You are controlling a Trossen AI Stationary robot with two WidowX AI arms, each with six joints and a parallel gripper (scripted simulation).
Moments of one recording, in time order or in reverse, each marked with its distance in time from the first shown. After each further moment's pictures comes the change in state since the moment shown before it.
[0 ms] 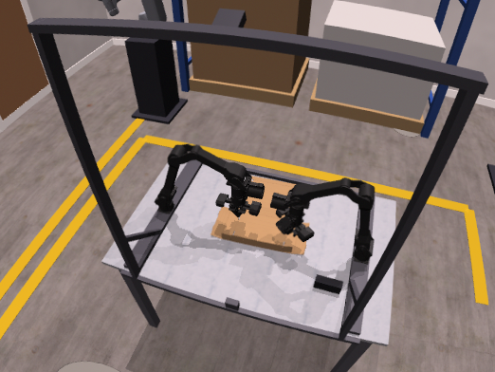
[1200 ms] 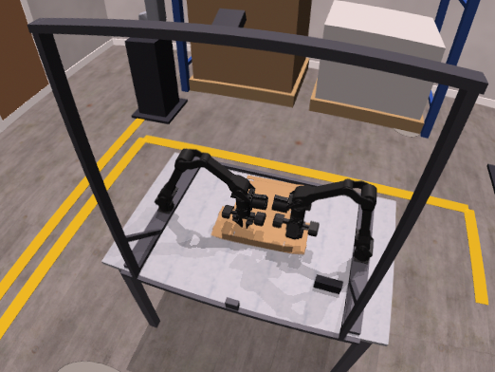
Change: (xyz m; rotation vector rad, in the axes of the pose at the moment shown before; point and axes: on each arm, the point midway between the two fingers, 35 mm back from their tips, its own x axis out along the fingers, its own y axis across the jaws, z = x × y) left arm 0.065 -0.025 0.001 -0.004 -0.003 -0.051; right arm -0.003 0.012 0.003 -0.664 -0.001 -0.005
